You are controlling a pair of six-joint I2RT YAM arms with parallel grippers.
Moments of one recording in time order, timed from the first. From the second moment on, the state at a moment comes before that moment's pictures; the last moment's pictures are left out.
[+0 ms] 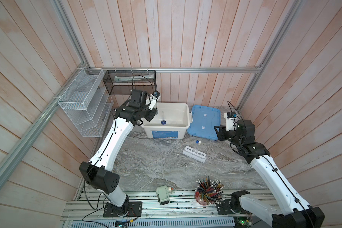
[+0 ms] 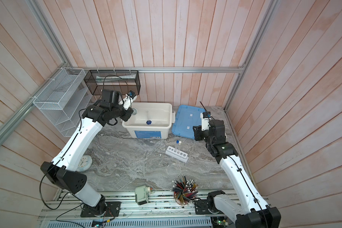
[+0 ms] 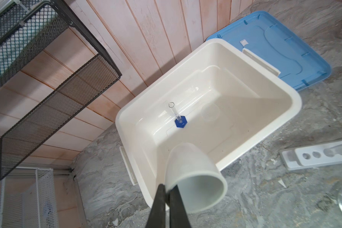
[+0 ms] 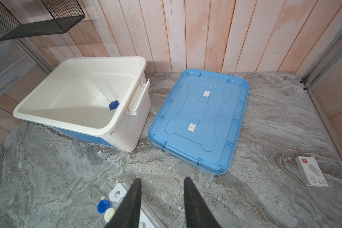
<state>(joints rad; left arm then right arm) -0.34 1.71 1.95 -0.91 0.01 0.45 0.22 1.04 0.98 -0.38 -0.15 0.16</state>
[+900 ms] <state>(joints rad) -0.25 2.29 2.32 -1.08 0.07 0.69 0.22 1.13 0.93 -0.30 -0.23 0.21</state>
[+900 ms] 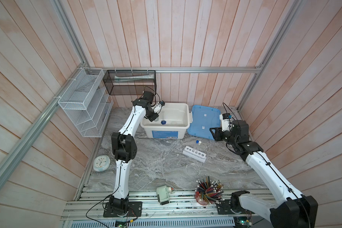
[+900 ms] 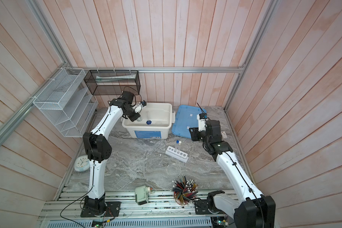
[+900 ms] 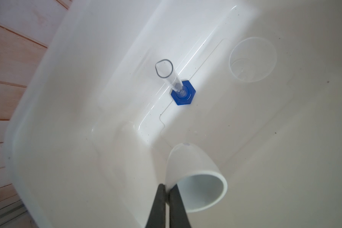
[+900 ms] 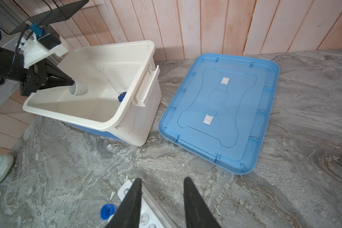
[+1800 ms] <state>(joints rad) -0.23 2.35 2.28 -1.04 0.09 0.76 0.22 1.32 0.93 -0.17 -0.34 0.23</state>
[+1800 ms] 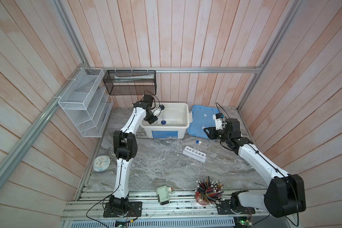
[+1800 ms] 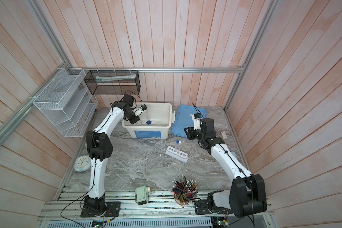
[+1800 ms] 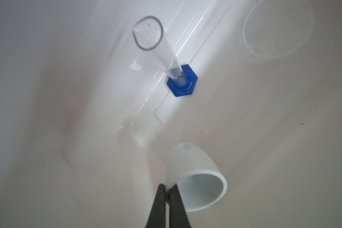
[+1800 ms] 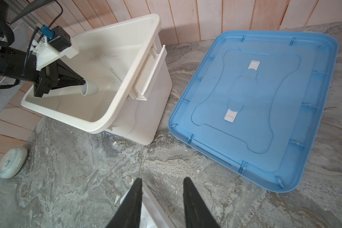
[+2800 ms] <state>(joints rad) -0.27 2.42 2.25 -1.02 0.10 0.77 0.21 1.35 0.90 -0.13 -0.38 0.24</state>
